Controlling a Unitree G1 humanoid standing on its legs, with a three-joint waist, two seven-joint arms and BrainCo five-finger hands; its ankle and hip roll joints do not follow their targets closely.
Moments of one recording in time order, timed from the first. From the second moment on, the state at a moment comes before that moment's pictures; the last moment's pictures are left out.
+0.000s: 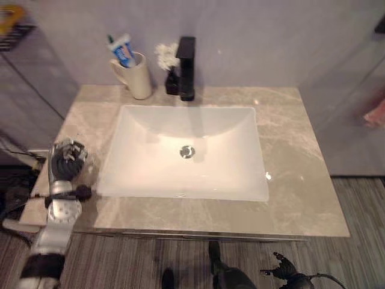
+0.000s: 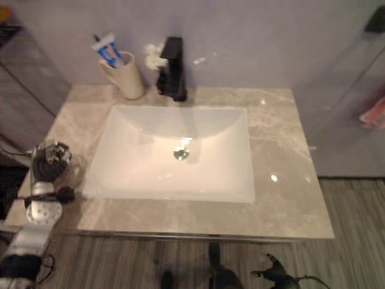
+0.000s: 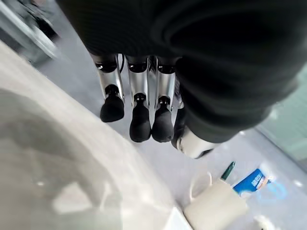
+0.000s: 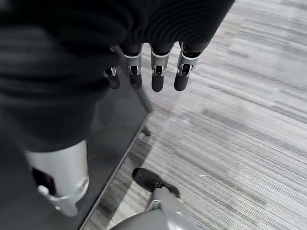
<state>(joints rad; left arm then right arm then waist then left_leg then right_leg) 0.02 0.62 0.11 0.21 0.00 -0.24 0.38 0.03 -0.37 0.28 1.13 -0.05 -0.13 -0.10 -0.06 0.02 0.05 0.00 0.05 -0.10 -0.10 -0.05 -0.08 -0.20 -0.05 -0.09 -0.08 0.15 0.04</state>
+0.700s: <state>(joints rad) 0.41 0.33 0.23 0.26 -0.36 -0.26 0.08 0.10 -0.34 0.16 1.22 -0.13 -0.10 -0.08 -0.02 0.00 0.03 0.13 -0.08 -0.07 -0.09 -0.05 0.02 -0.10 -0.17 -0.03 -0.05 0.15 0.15</state>
